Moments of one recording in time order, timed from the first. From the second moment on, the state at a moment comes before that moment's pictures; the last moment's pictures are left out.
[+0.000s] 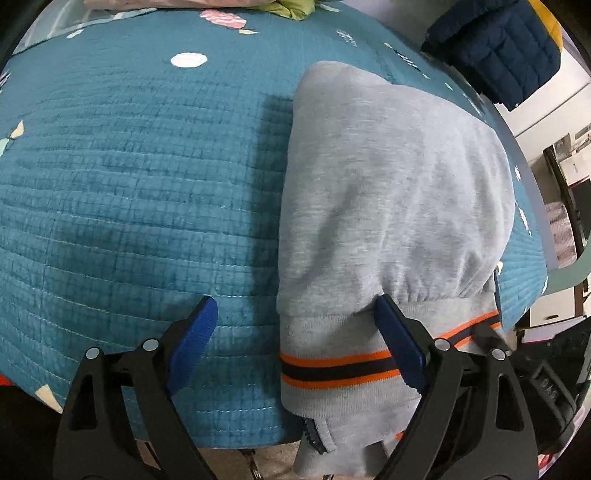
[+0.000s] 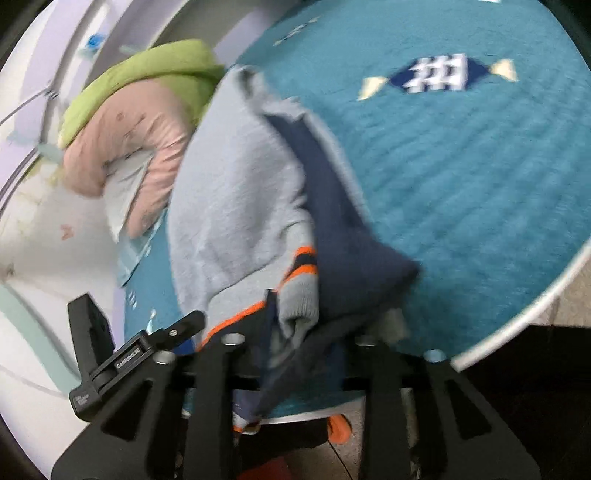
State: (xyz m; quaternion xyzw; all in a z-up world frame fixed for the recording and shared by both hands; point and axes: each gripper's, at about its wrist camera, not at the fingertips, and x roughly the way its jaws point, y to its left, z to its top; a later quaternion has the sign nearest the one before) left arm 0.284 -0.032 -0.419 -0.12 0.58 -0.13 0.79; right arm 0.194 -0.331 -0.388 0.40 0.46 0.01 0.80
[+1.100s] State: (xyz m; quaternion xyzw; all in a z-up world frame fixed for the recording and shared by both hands) left arm 0.283 -0.053 -0.415 -0.10 0.59 -0.13 0.79; right arm 0.196 -0.370 -0.436 0.48 0.49 0.04 0.73
